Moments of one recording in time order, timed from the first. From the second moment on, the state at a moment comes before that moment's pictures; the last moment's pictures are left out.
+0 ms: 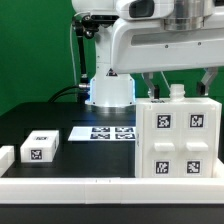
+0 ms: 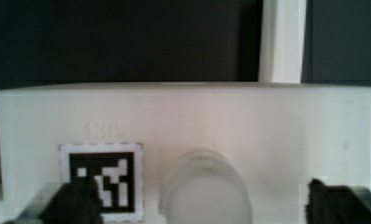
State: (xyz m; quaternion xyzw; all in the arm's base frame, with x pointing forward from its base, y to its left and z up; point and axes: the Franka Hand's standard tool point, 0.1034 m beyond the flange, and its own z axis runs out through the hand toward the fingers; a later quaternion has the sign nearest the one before) arm 0.607 0.100 0.141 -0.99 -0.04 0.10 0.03
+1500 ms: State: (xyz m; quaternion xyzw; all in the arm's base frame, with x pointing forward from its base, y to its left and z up) arm 0.525 0.018 0.160 -0.99 -0.09 0.06 0.04
